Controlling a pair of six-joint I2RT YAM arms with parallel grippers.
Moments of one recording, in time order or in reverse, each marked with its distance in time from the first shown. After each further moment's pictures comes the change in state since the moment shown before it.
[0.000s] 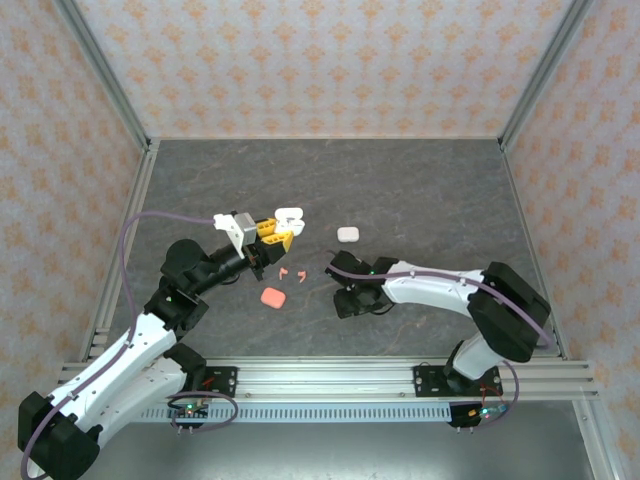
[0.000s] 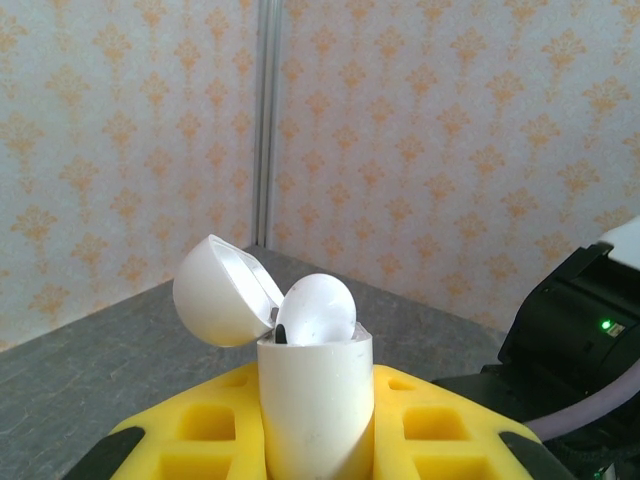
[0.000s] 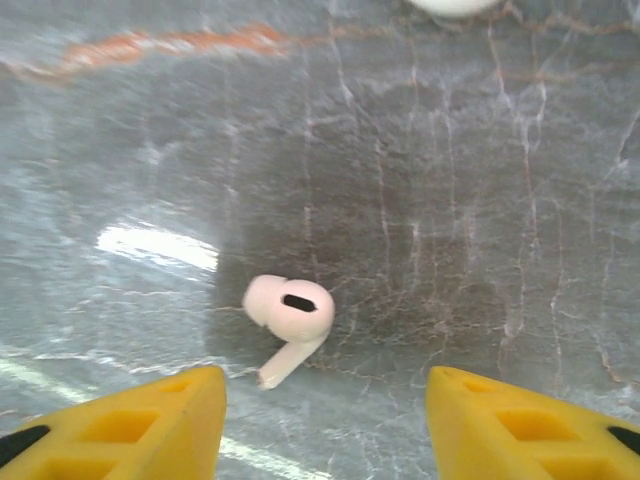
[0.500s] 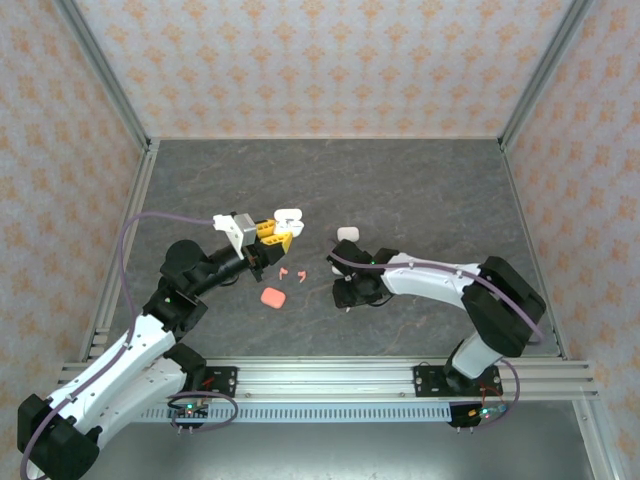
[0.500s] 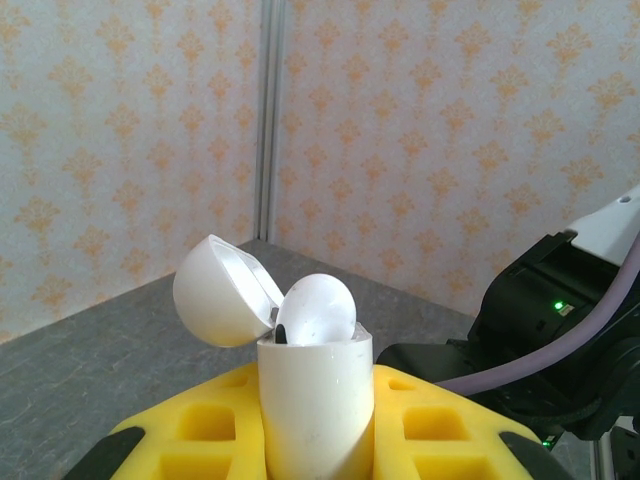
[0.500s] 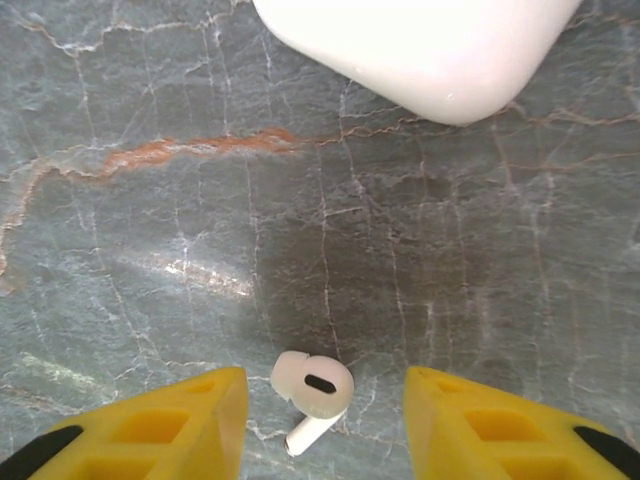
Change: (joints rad) left arm 0.000 -0.011 0.000 -0.027 -0.006 0.000; right arm -0.068 0.057 0.032 0.050 -0.071 -0.001
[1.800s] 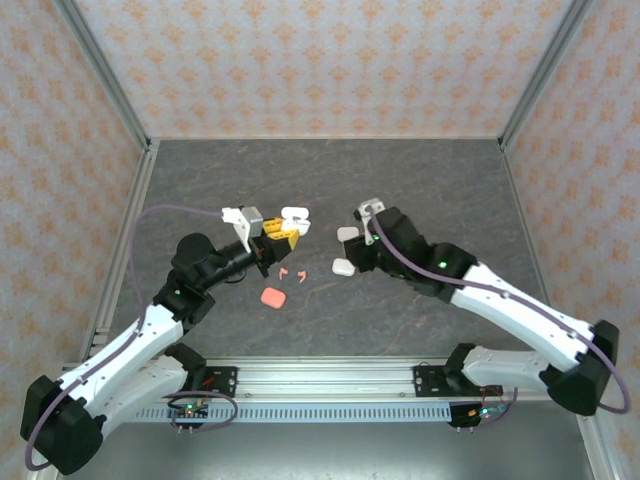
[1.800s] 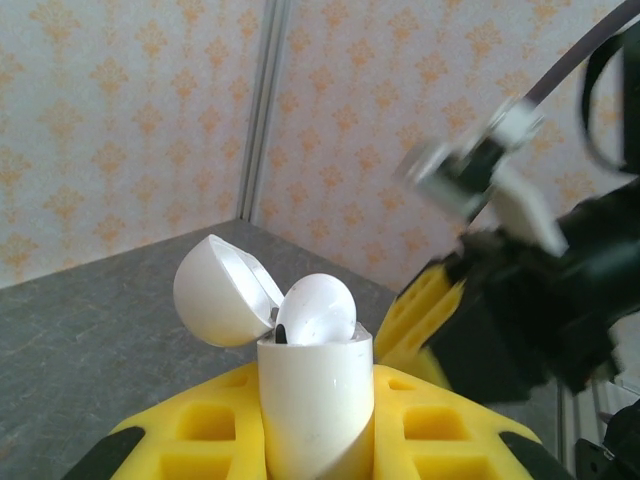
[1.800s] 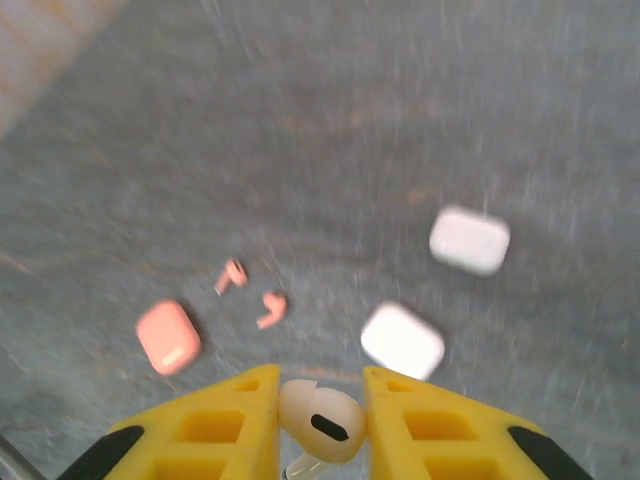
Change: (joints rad) left arm 0.000 0.110 0.000 0.077 0.017 -0.120; right arm -0.001 -0.508 0.168 -0.008 0.190 -0.261
